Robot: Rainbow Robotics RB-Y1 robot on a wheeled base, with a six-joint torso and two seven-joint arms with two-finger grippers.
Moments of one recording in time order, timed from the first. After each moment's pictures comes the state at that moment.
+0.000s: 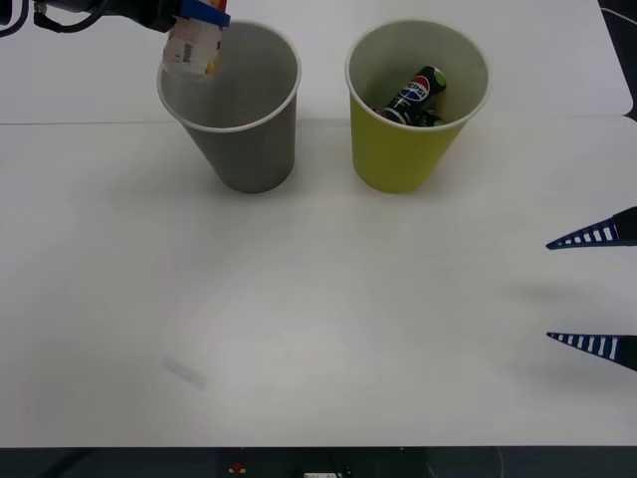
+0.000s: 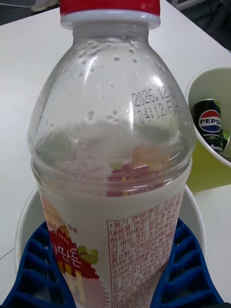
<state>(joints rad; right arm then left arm) 0.26 -1.13 -0.26 -2.01 1.31 -1.13 -0.09 -1.04 0.77 -0.19 -1.40 -1.94 -1.24 1.31</state>
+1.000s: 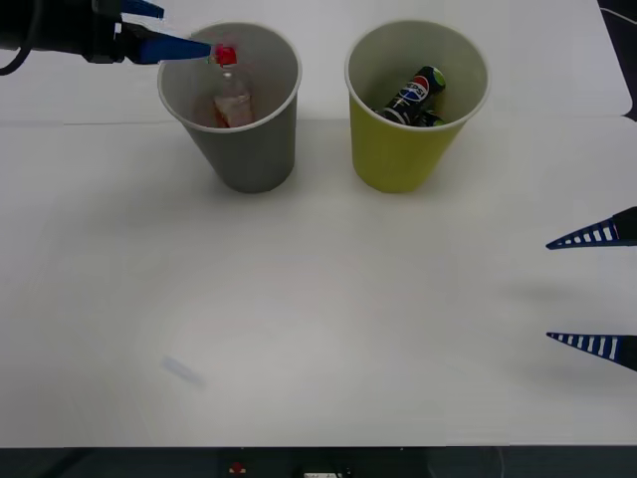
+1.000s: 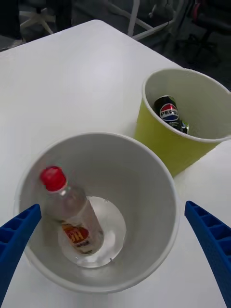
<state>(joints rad) 0.26 -1.13 -0.26 -2.01 1.31 -1.13 -0.09 -0.77 0.86 0.03 -1.53 -1.63 -1.24 0.98</state>
